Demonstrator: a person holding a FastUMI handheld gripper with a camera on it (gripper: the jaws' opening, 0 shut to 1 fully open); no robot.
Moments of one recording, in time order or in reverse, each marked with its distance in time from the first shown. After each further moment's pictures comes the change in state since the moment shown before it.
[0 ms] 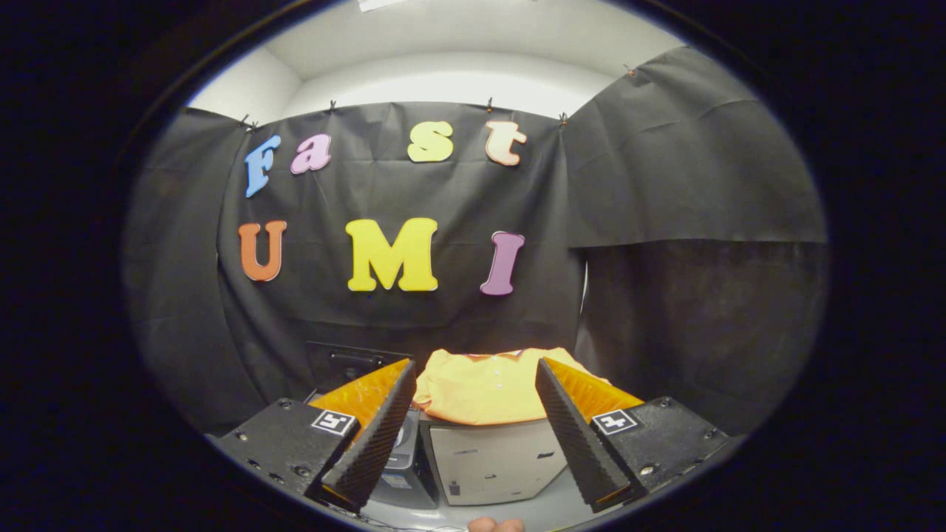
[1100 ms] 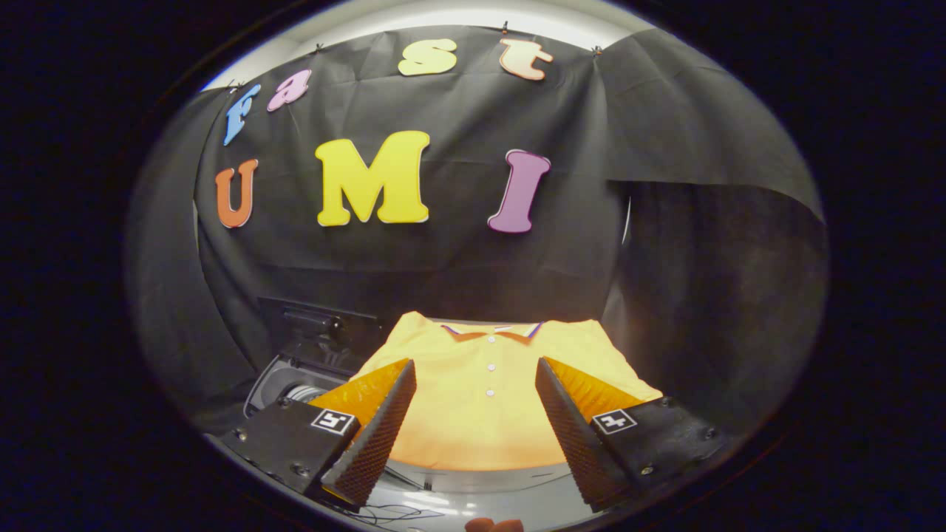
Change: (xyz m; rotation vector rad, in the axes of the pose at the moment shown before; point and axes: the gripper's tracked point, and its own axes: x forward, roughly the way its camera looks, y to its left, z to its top) arm 0.220 -0.035 -0.066 -0.035 0.288 0.056
